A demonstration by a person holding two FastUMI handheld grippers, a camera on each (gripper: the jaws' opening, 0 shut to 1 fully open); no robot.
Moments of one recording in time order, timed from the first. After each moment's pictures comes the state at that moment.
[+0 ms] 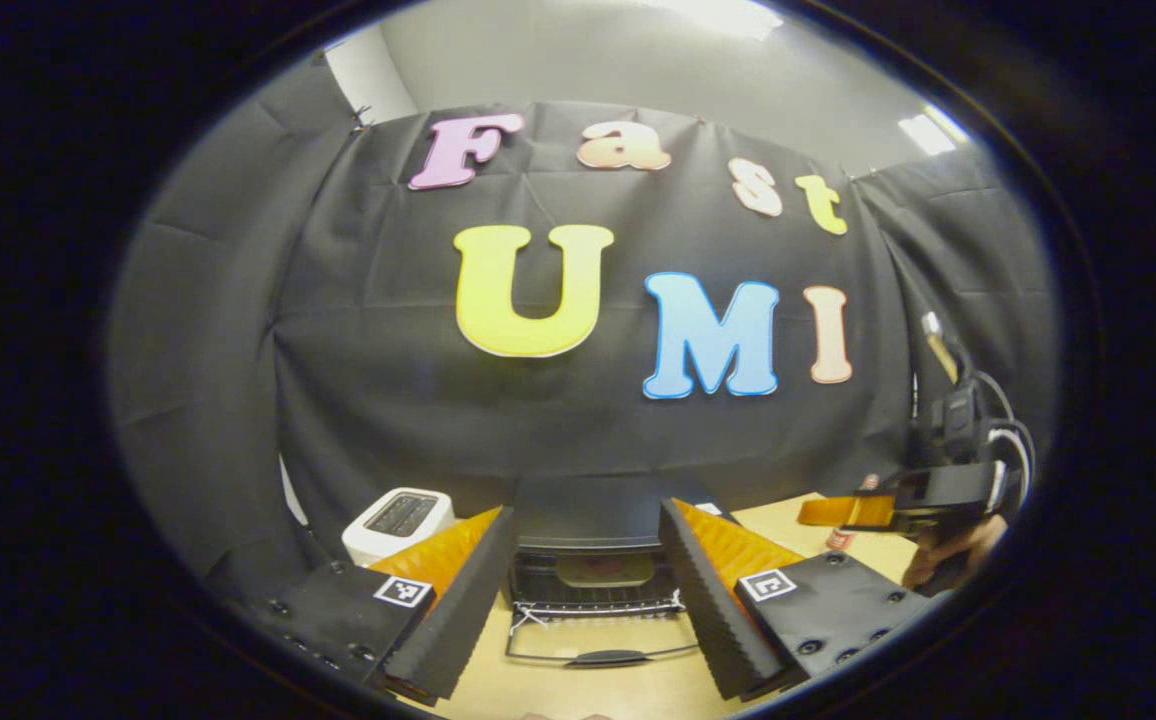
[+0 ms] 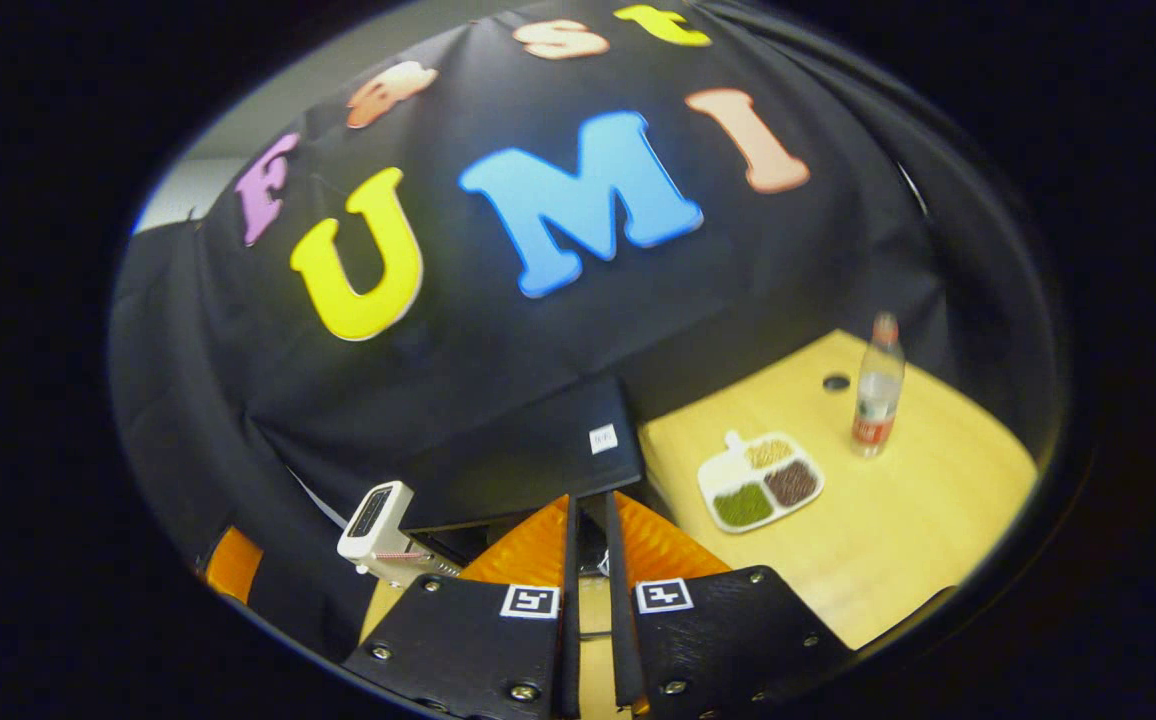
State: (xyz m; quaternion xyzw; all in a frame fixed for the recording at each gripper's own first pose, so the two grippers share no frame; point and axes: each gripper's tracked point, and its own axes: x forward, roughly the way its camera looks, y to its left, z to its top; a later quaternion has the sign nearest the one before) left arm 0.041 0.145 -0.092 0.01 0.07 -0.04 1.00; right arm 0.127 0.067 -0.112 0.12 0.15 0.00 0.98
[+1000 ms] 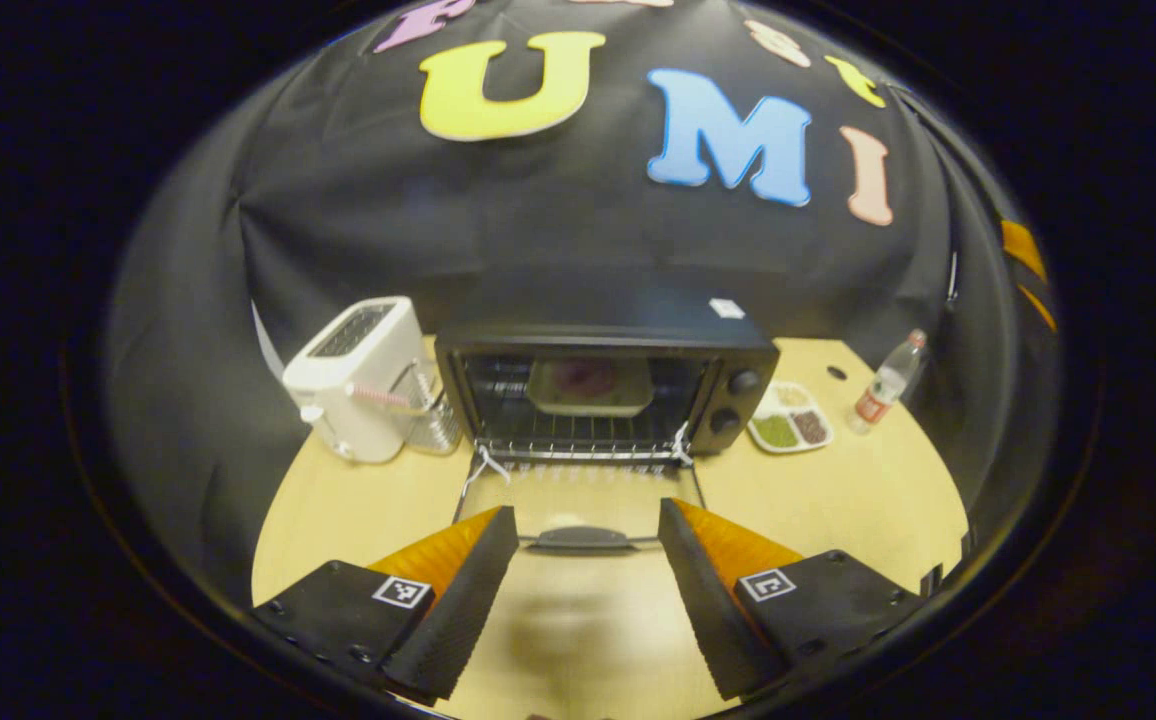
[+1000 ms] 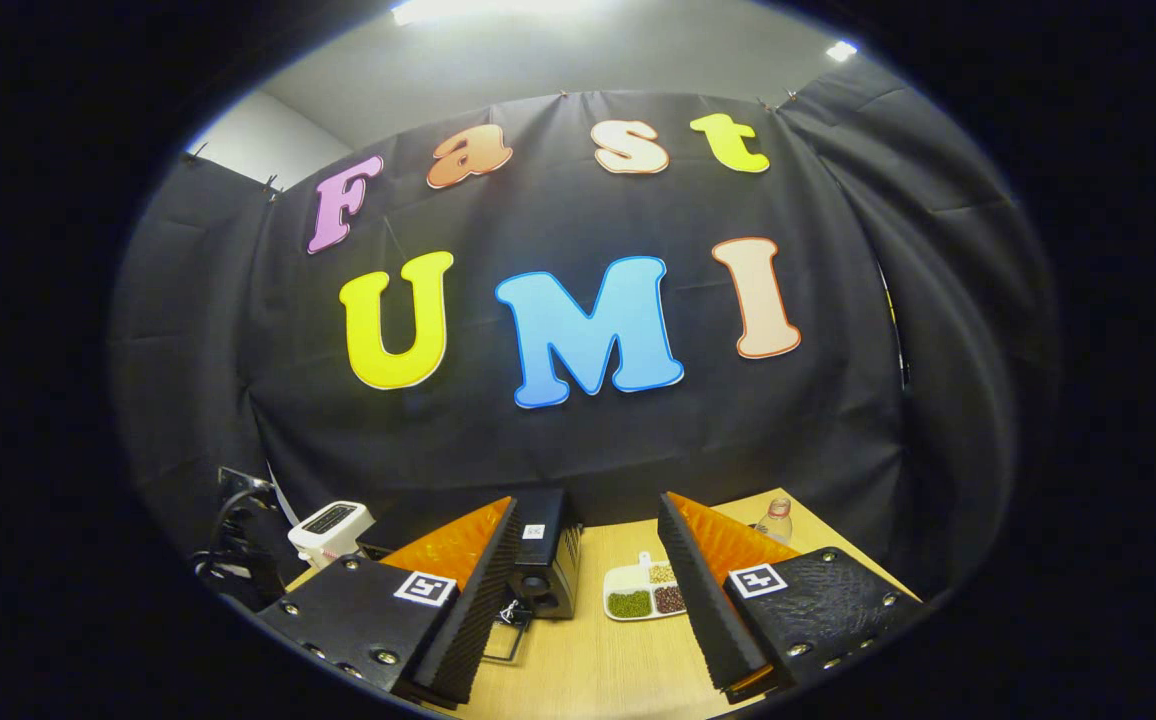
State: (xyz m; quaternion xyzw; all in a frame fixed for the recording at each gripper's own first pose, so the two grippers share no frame) left arm 0.035 0.129 -0.311 0.01 0.41 -0.01 0.91; right arm 0.074 -0.007 -0.043 0.02 0.06 -0.02 1.00
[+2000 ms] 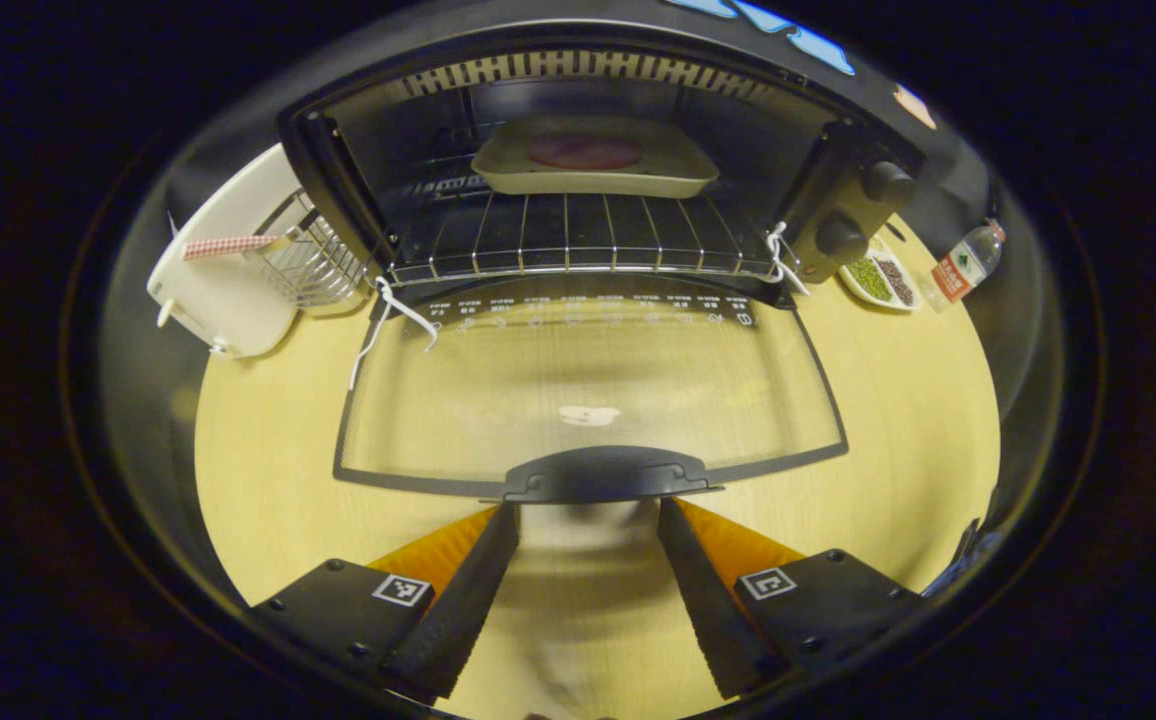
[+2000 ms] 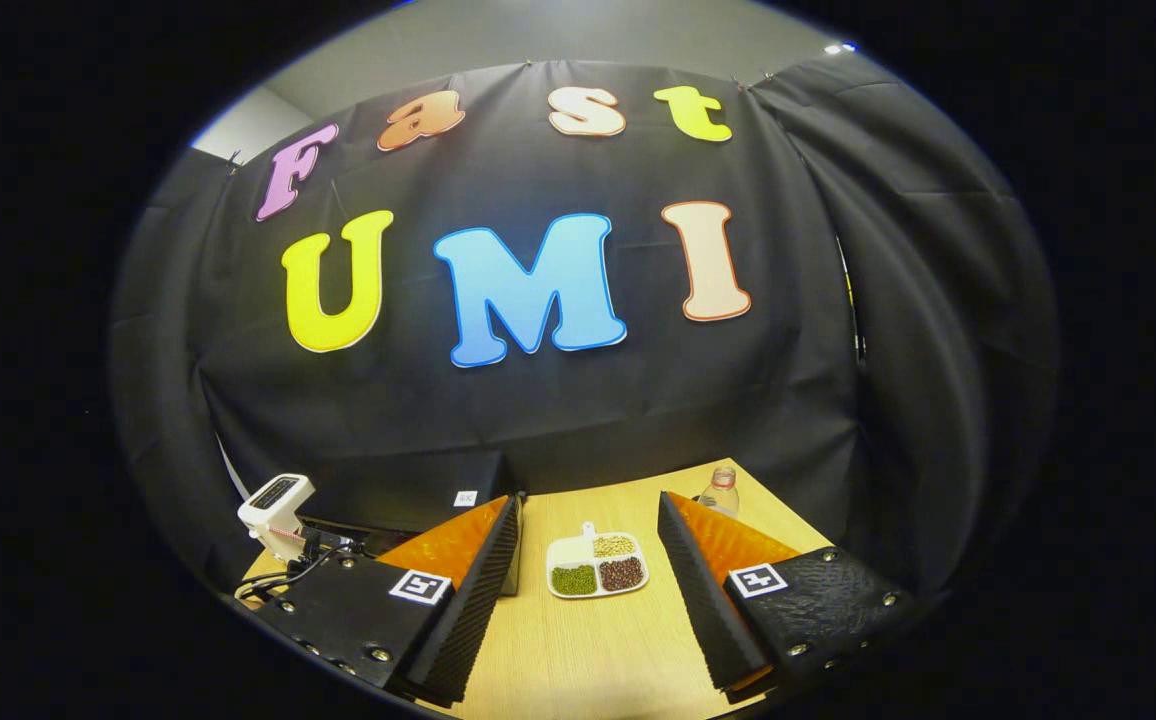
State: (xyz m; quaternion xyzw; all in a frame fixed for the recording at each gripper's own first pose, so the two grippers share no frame) left arm 0.032 0.141 -0.471 0.03 0.60 -0.04 0.80; right arm 0.085 -0.053 -0.068 0.01 0.11 -0.08 0.99
